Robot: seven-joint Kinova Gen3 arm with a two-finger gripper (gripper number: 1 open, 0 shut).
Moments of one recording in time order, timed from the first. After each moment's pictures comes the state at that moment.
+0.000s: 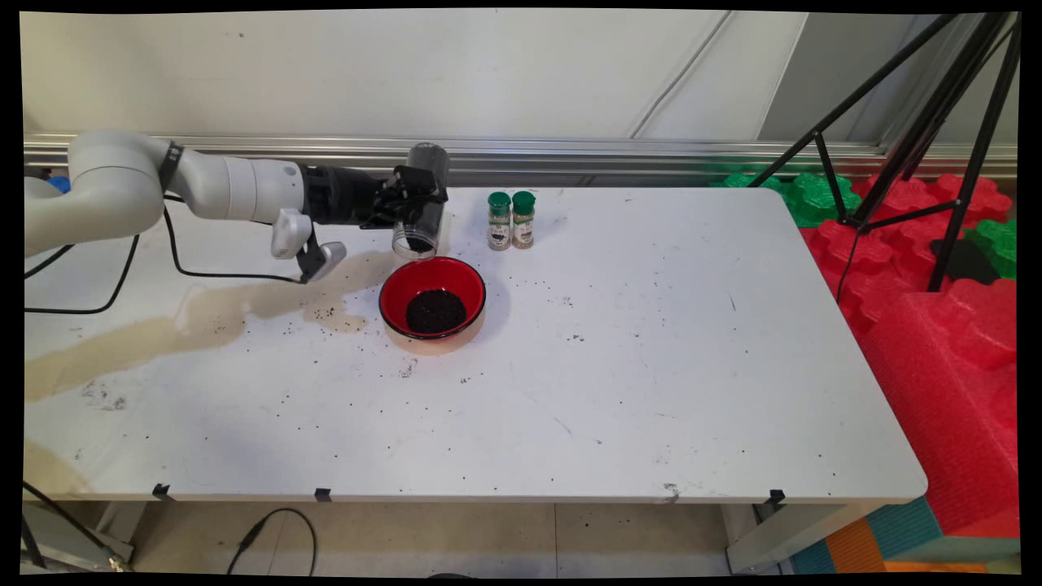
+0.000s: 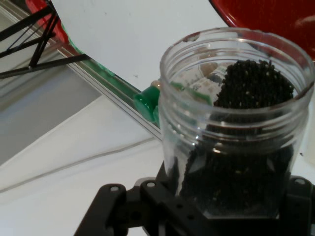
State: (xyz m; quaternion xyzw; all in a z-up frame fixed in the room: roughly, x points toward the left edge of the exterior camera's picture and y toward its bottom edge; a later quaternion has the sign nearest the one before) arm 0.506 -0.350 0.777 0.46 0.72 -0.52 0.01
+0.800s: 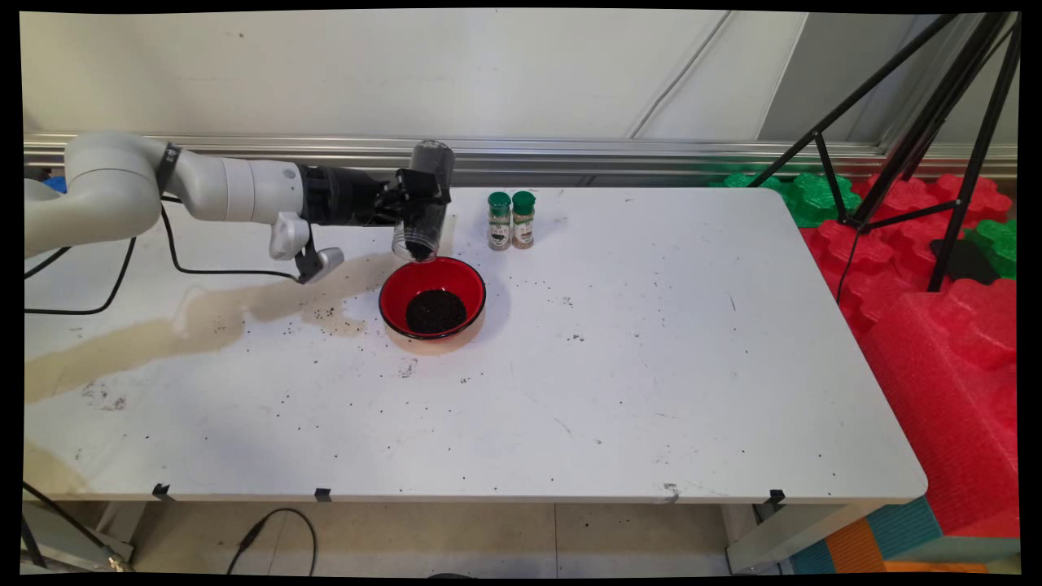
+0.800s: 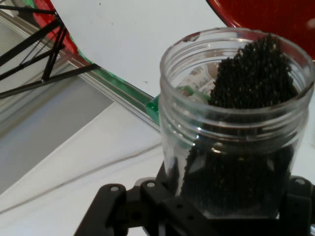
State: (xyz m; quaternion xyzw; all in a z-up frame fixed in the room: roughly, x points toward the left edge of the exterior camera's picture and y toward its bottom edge) arm 0.501 -0.346 0.780 0.49 0.70 -0.53 0.03
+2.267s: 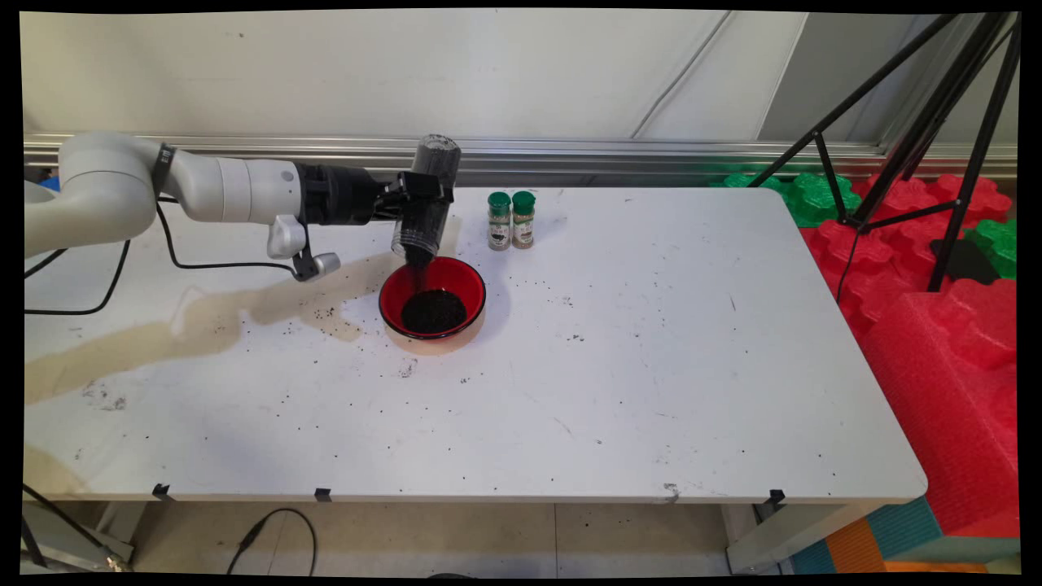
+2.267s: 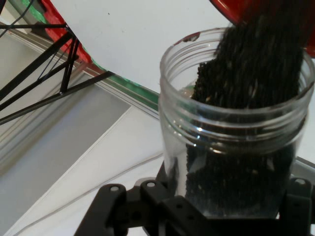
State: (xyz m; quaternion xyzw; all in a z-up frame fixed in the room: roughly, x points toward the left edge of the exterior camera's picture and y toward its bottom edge) arm 0.497 -0.340 0.784 0.52 0.66 -0.54 0.05
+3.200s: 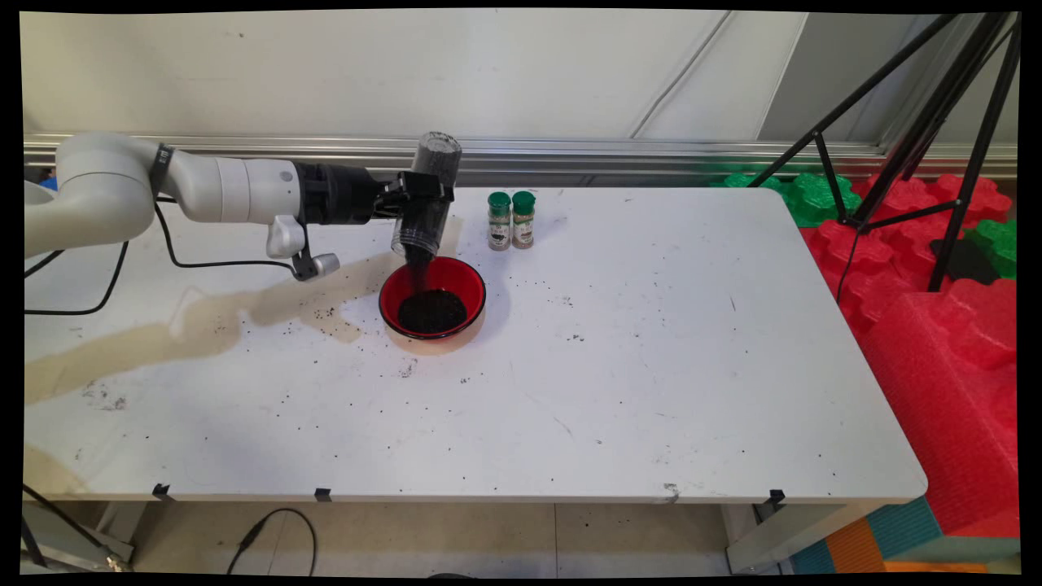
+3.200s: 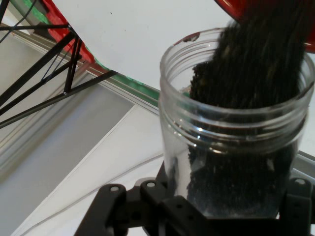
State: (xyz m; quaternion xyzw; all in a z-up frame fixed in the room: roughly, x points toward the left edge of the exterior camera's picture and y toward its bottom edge) arm 0.496 -0.337 0.786 0.53 0.65 -0.54 0.06
